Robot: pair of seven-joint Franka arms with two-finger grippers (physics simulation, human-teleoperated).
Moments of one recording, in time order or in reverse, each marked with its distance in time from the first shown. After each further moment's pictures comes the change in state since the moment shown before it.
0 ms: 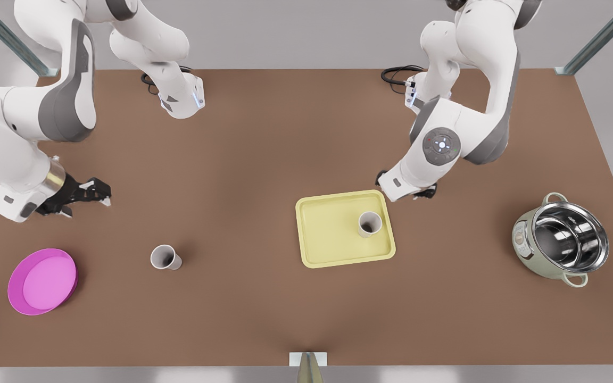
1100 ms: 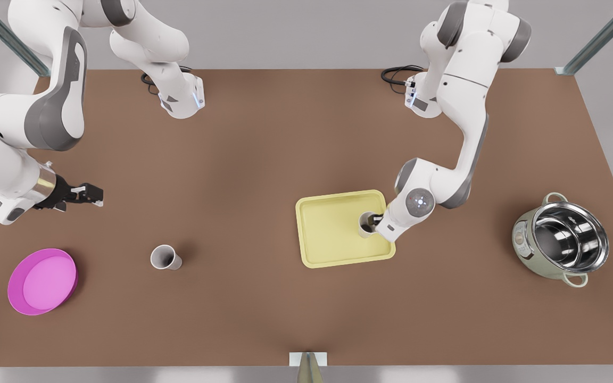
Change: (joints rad) left arm 0.047 0.234 0.001 -0.221 -0.031 0.443 -0.266; right arm -0.034 0.043 -0.009 0.036 0.000 -0.066 0.124
